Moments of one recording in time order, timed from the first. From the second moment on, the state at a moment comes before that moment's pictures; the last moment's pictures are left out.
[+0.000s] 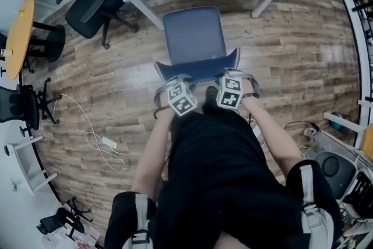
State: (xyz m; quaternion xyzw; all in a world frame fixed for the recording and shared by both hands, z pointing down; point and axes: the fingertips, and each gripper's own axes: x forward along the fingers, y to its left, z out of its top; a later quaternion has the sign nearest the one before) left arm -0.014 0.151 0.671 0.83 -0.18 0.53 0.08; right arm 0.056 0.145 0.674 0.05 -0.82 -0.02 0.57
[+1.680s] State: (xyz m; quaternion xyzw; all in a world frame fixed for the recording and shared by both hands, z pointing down) left arm -0.012 0.117 0.661 0.84 -0.25 0.47 0.09; right arm 0.059 0.110 0.661 0.13 -0.84 0.00 0.53
